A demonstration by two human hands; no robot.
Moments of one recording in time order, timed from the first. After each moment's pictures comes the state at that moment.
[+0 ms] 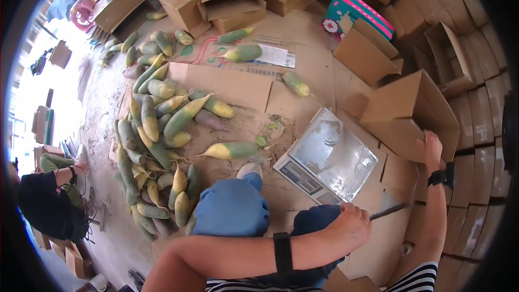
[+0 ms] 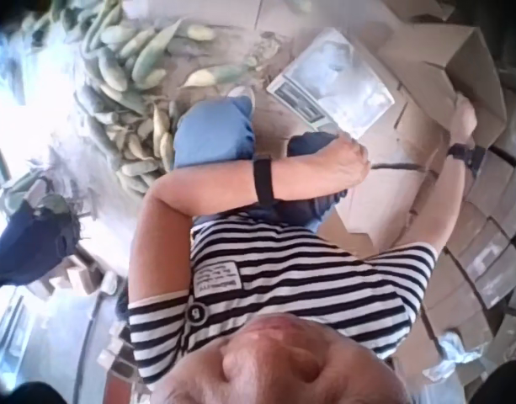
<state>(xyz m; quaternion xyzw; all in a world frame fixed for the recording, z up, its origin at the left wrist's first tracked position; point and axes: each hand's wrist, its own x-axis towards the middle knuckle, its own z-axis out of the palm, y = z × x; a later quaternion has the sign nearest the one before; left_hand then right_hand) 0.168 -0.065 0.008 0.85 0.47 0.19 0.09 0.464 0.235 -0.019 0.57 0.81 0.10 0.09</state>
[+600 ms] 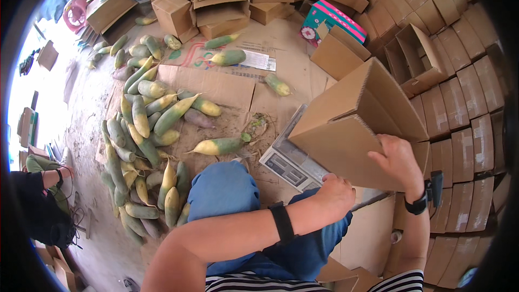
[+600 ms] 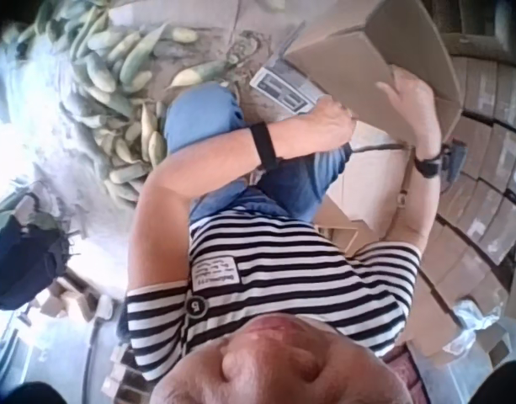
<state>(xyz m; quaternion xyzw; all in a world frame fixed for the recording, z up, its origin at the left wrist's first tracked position) 0.159 -0.073 0.002 0.85 0.47 0.21 0.15 0.302 0.057 0.105 0.37 0.93 -0.04 0.03</state>
